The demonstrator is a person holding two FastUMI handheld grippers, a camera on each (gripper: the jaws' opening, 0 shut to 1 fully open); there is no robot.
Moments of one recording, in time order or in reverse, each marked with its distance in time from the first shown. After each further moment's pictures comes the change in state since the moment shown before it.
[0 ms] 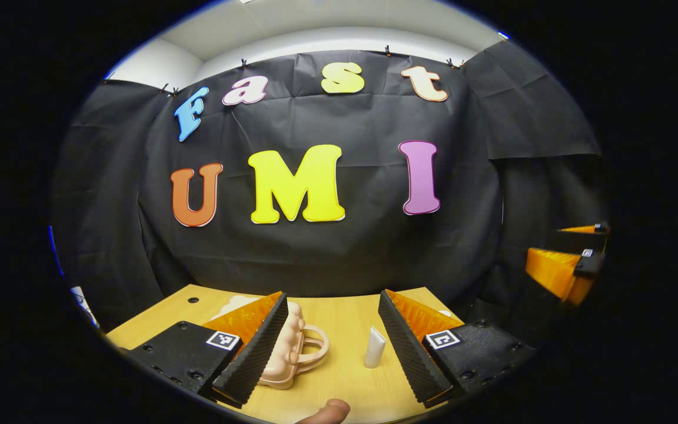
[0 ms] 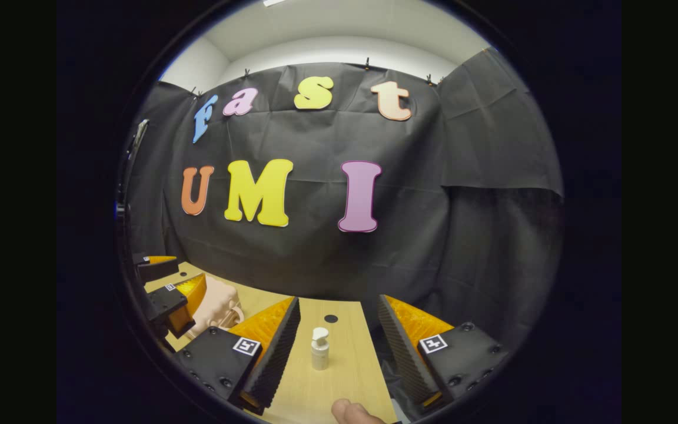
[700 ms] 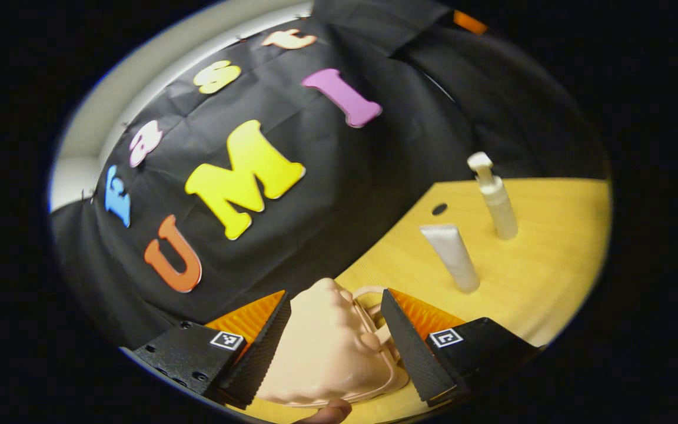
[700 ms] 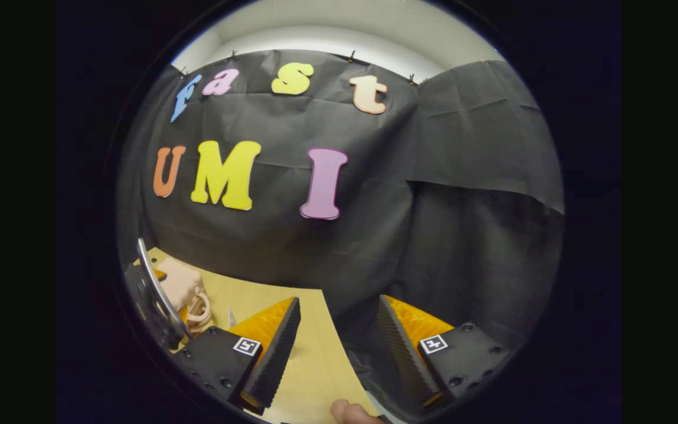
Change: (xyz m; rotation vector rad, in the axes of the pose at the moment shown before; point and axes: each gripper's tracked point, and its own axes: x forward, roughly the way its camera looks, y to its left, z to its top) left arm 0.071 0.030 -0.152 0.806 0.103 -0.171; right arm -0.013 -0.026 -0.022 -0.032 0.075 -0.265
